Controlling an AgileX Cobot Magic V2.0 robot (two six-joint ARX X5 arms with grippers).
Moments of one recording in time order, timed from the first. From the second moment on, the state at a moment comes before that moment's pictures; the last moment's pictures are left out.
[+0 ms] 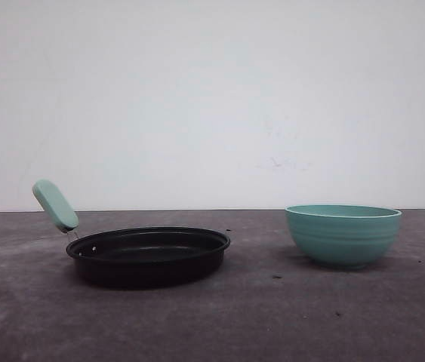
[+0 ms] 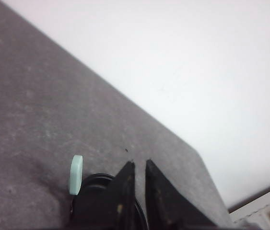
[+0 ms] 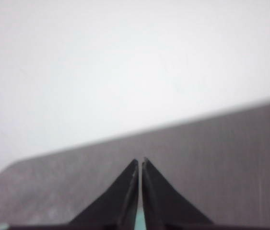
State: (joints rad) left arm 0.05 0.18 0.49 -0.36 0.37 -0.74; right arm 0.15 0.08 0.47 -0.25 -0.13 0.39
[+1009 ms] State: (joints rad) left arm 0.03 0.86 1.42 -0.59 0.37 -0.36; right arm 0.15 0.72 1.28 -0.46 -0.31 0.24
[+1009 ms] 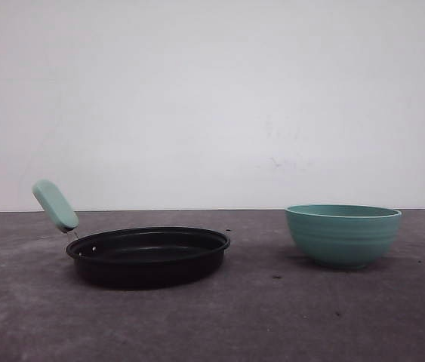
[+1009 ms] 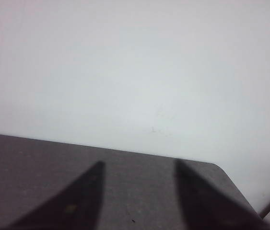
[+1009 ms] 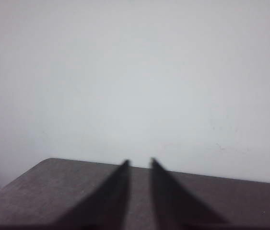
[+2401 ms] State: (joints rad) left arm -0.24 1.16 0.67 -0.13 0.34 -0.67; right arm 0.18 0.80 1.28 -0.78 -0.18 0.13
